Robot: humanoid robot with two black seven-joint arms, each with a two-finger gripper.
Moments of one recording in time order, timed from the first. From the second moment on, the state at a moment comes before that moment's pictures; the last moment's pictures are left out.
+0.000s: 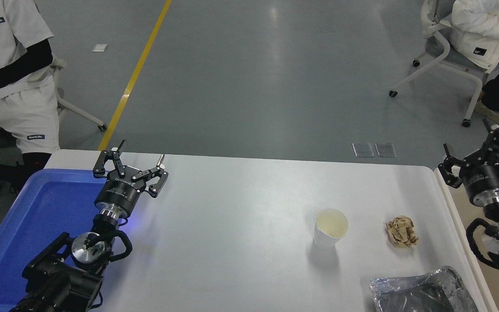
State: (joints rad) left arm -0.46 0.10 -1.18 -0.58 -0.23 -0.66 -0.02; right arm 0.35 -0.52 1.11 0.91 -0.27 0.12 0.40
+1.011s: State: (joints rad) left arm -0.46 0.11 -1.18 -0.58 -0.23 -0.66 -0.02; right arm 0.40 -0.56 1.11 0.90 -0.27 0.13 0.40
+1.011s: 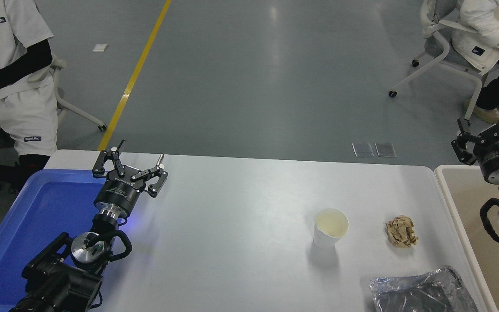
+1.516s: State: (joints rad) left arm -0.46 0.11 -1.18 -0.58 -0.23 -0.66 -0.02; right arm 0.39 -0.60 1.10 0.90 -0.27 0.13 0.40
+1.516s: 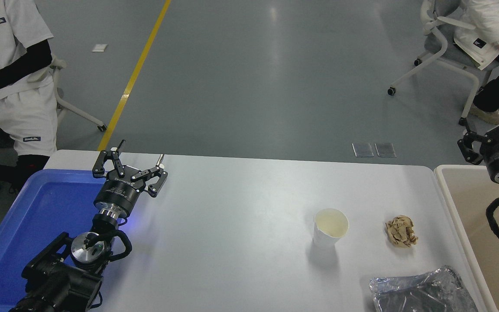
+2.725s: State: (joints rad) left arm -0.46 0.11 -1.18 -0.58 -0.23 -0.66 -0.02; right arm 1.57 -0.89 -0.66 0.91 -0.28 0.21 0.37
